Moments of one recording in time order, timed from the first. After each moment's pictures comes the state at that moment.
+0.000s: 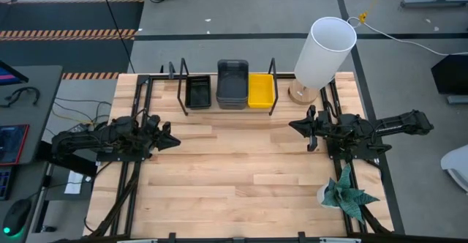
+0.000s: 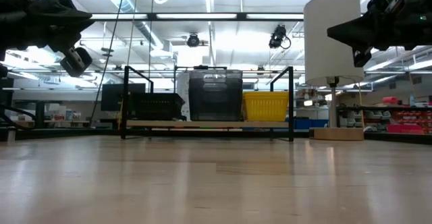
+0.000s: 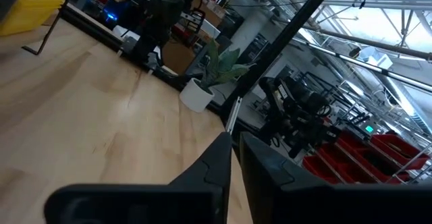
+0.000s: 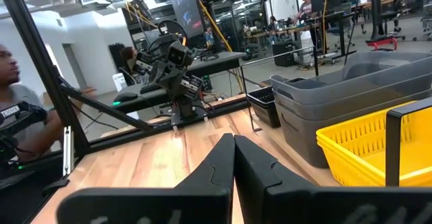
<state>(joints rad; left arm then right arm) 0.07 0.01 0.01 0.08 0.27 -0.69 0.09 0.26 0.04 0.31 0.28 0.21</state>
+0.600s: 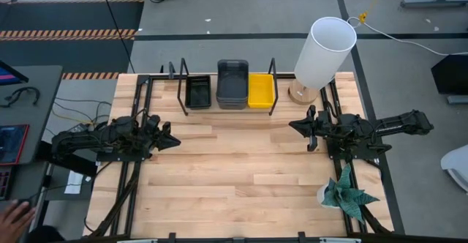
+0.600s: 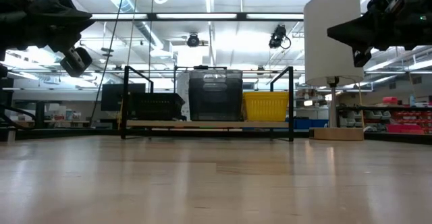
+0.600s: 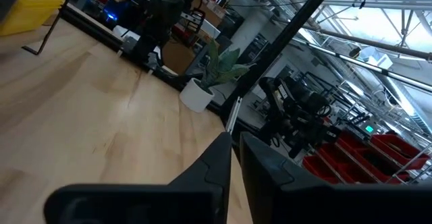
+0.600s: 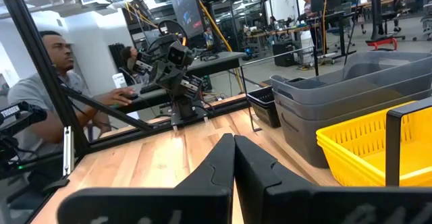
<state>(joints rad) 0.07 0.01 0.01 0.08 0.27 -0.69 0.09 0.26 0.04 0.30 0.28 0.21</state>
